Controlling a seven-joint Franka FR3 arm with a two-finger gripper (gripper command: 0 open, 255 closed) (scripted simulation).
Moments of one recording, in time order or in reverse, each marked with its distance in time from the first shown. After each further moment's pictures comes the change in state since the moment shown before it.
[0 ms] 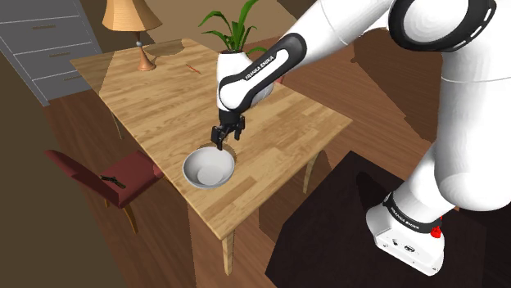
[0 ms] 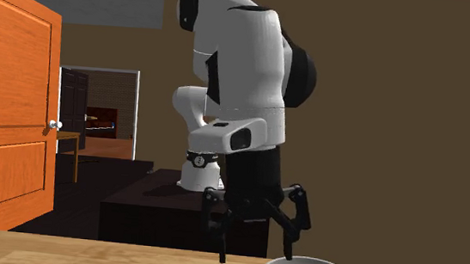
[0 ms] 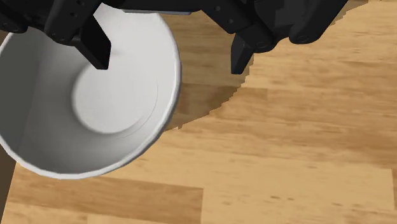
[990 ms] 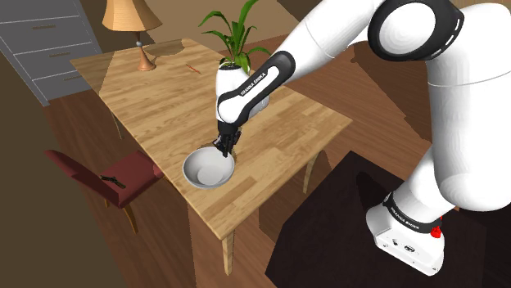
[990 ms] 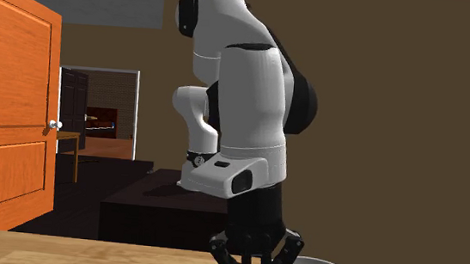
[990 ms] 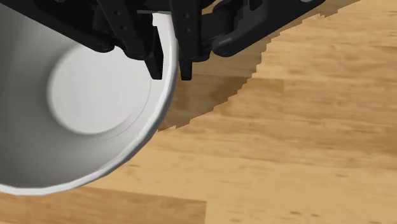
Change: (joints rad) arm 0.010 0.102 -0.003 0.026 -0.004 0.079 0.000
